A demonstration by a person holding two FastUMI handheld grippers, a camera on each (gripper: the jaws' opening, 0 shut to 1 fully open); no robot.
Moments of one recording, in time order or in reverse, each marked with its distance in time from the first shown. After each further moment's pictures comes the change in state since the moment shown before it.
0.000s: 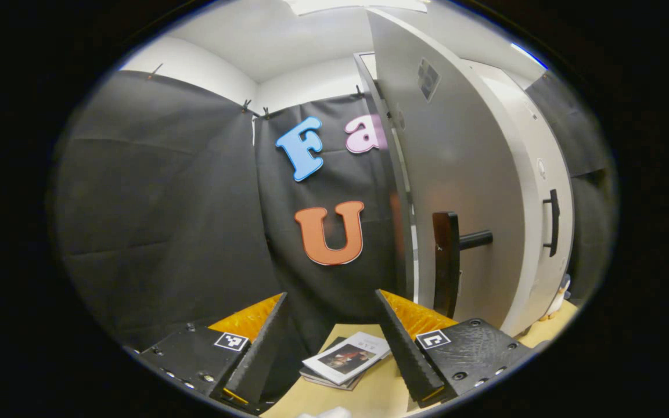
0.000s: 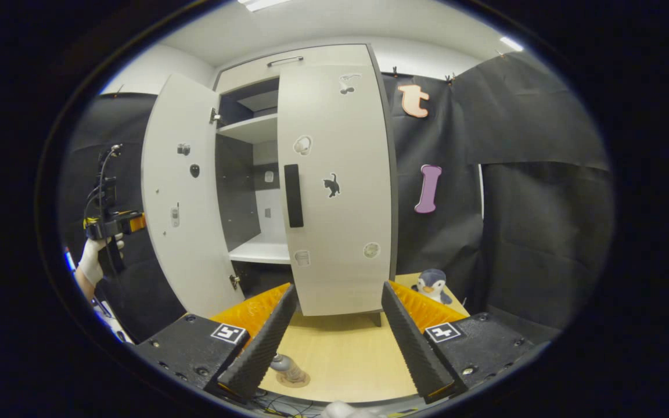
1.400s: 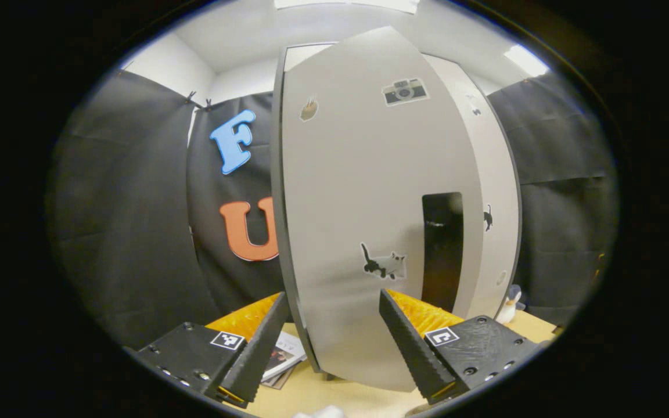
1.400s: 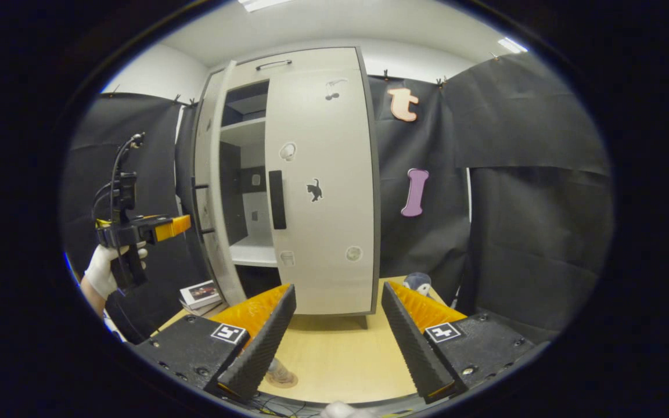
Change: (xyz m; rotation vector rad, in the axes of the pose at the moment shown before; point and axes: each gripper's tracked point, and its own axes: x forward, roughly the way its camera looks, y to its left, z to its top) left arm 0.000 -0.166 -0.002 -0.046 0.032 -0.270; right arm -0.002 -0.029 0.009 0.000 -0.015 -0.059
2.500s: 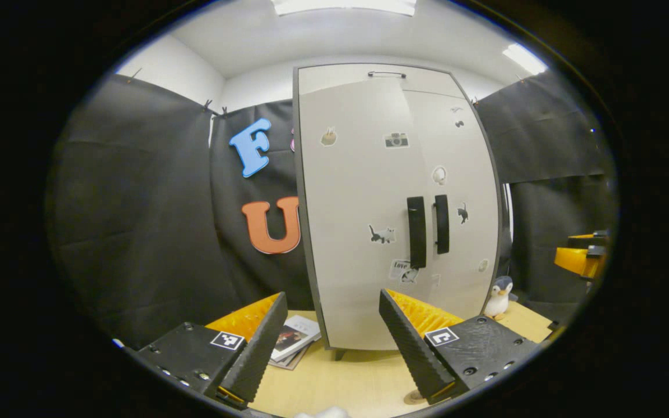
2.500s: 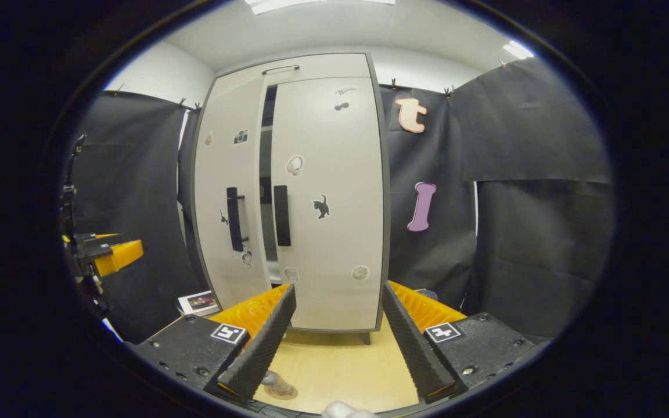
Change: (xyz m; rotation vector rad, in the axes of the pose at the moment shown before) left arm -0.128 0.011 -0.011 0.013 0.021 0.088; right arm 0.032 0.019 0.027 -0.030 -0.059 0.024
